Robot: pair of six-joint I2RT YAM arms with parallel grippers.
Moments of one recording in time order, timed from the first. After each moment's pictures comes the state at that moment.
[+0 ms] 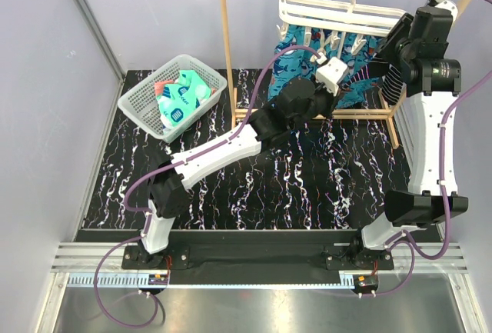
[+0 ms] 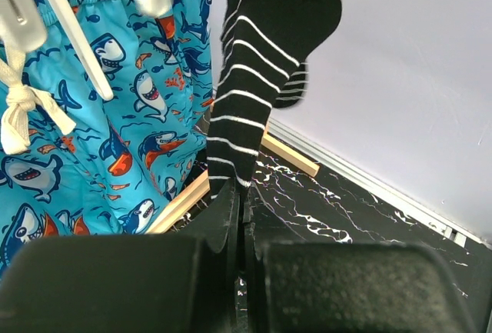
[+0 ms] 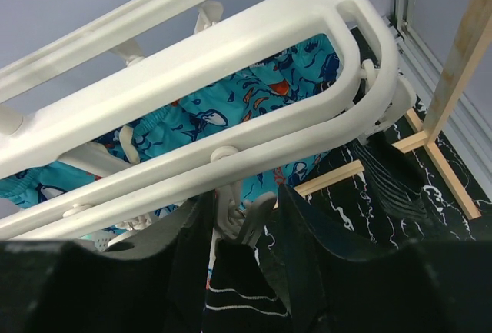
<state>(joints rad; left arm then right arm) -1.03 2.00 1.99 0.00 -0.12 -0.06 -0.04 1.59 2.11 -0.86 0.13 0.48</state>
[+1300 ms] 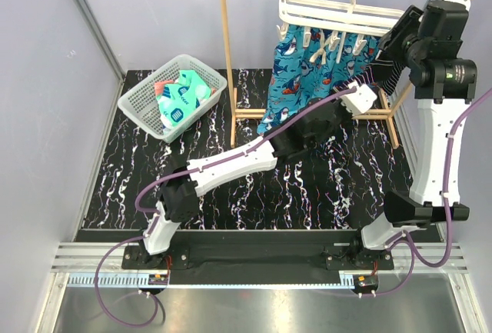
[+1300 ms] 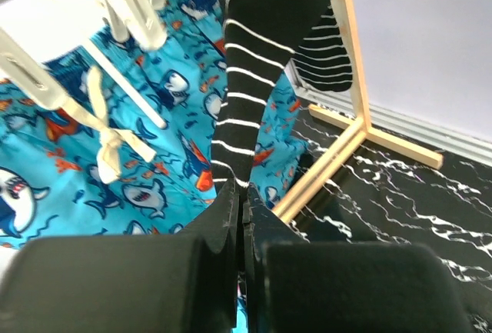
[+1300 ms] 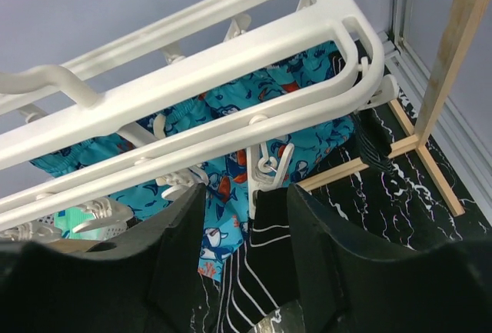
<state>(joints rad) -1.13 2.07 2.01 0.10 -0.40 0.39 -0.02 1.59 2.29 -1.00 0.16 0.45</state>
